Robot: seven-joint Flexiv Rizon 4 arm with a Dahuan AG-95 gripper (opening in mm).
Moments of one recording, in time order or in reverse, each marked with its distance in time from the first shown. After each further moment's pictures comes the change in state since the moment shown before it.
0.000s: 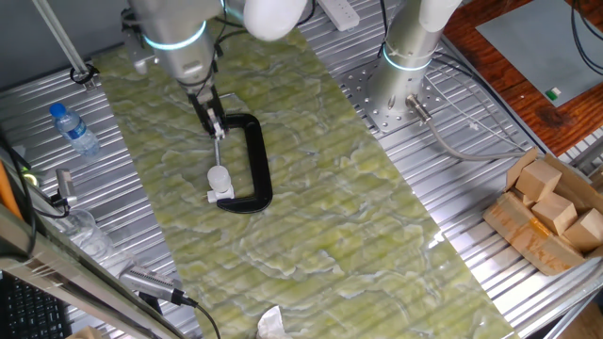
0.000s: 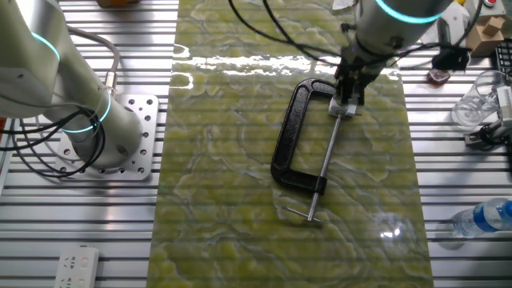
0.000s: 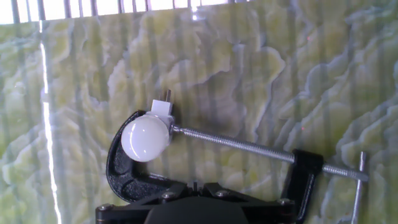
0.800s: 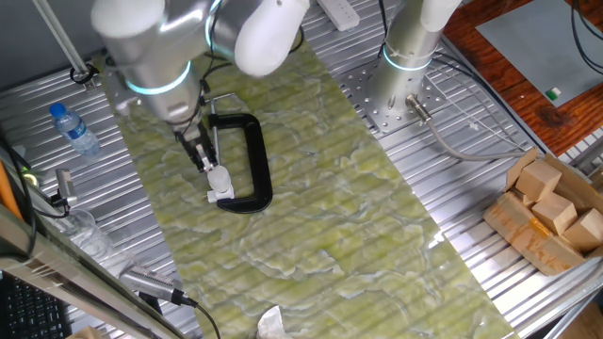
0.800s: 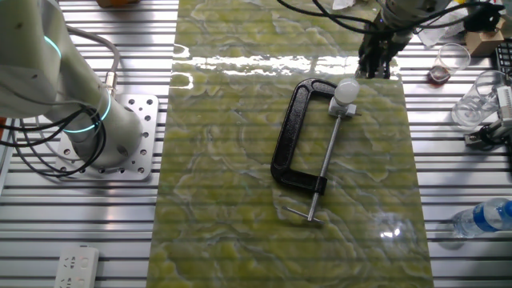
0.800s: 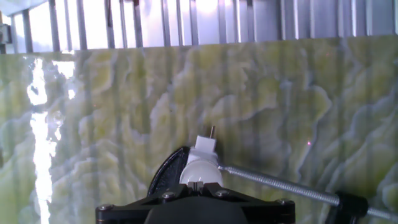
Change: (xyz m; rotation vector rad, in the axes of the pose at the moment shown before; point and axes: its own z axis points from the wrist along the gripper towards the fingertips) arm -0.040 0.038 0.008 0.024 0.021 -0.051
